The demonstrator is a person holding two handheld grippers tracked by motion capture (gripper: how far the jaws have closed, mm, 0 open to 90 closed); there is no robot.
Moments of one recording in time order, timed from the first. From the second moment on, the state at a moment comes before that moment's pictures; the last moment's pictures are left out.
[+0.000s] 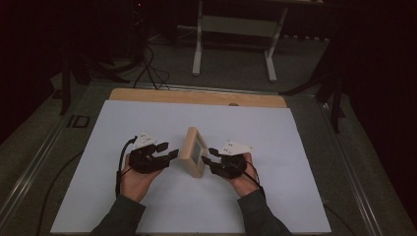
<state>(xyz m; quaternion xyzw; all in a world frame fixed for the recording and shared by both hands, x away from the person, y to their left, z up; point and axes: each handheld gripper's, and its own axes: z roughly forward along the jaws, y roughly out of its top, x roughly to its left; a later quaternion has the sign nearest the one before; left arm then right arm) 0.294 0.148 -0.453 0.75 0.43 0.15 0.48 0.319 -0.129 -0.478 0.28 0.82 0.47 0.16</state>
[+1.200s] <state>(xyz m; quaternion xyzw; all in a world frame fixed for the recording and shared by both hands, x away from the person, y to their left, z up) 0.289 0.115 -0.459 0.76 0.41 0.15 0.48 0.320 -0.133 -0.477 0.29 0.81 0.48 0.16</state>
